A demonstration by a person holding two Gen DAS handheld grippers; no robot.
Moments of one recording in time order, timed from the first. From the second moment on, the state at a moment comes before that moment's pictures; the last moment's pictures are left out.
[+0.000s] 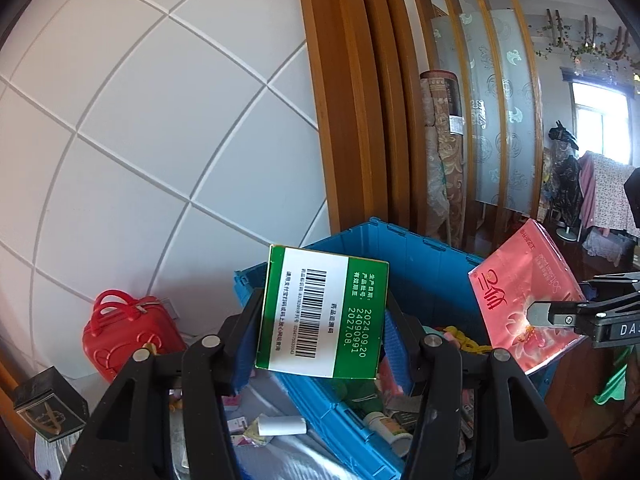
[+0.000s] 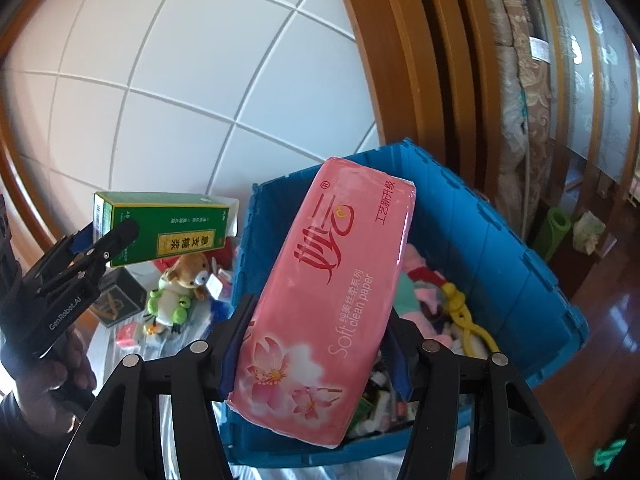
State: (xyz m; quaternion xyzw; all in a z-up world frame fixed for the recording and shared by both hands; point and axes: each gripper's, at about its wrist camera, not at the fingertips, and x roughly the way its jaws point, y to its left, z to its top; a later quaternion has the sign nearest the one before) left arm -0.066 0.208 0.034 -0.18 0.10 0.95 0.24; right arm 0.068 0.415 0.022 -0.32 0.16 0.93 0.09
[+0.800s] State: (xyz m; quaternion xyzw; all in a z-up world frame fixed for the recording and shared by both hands) left arm -0.127 0.306 0.031 -0.19 0.10 0.93 0.31; right arm 0.041 0.503 -0.001 -0.33 0.19 0.91 0.15
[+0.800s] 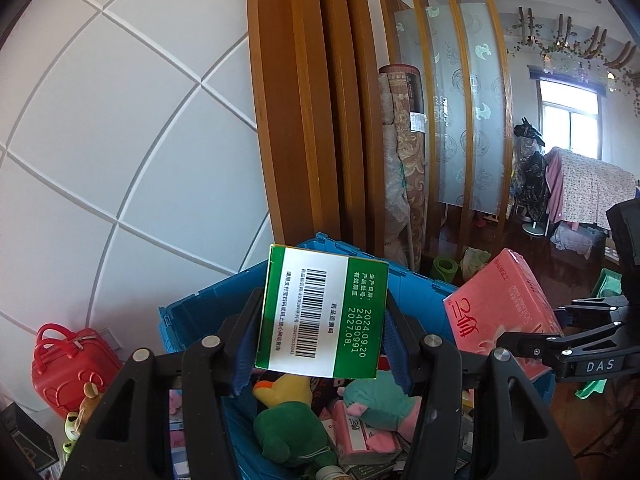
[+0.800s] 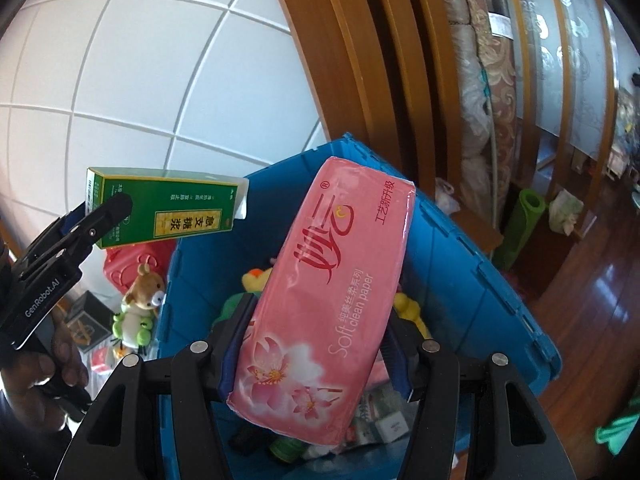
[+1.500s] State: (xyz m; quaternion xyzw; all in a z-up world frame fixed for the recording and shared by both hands) left arm -0.180 0.282 0.019 -0.25 0.06 0.93 0.25; right arm 0.015 0.521 -0.003 -0.34 0.20 0.91 0.16
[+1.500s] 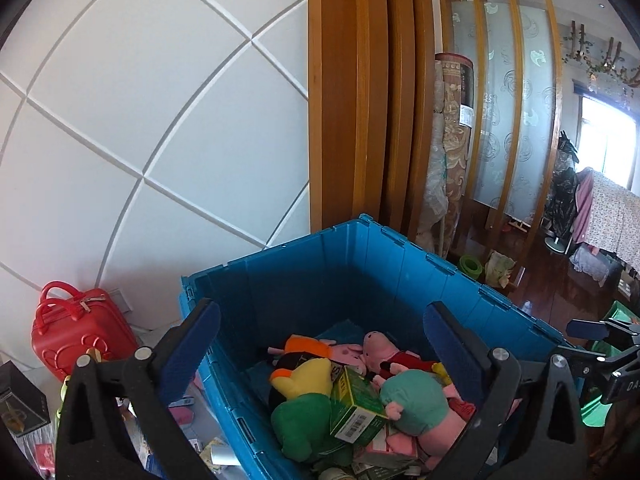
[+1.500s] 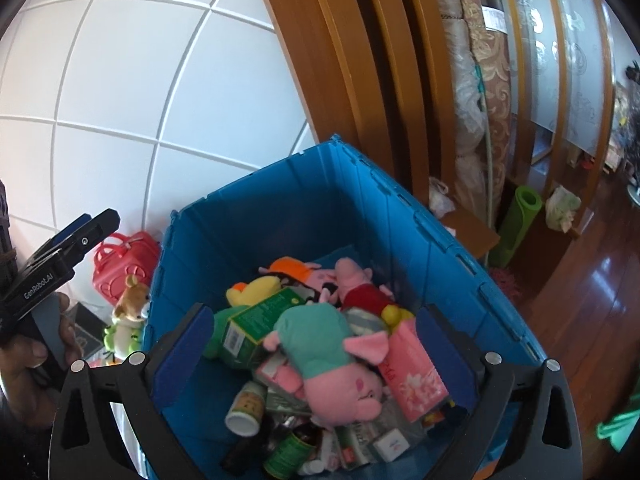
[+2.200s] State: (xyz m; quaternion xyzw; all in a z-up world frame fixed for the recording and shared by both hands) left arm -0.111 0.144 0.021 -0.29 0.04 0.95 0.14; right arm 0.011 0.404 0.009 -0.38 0.14 0.91 0.09
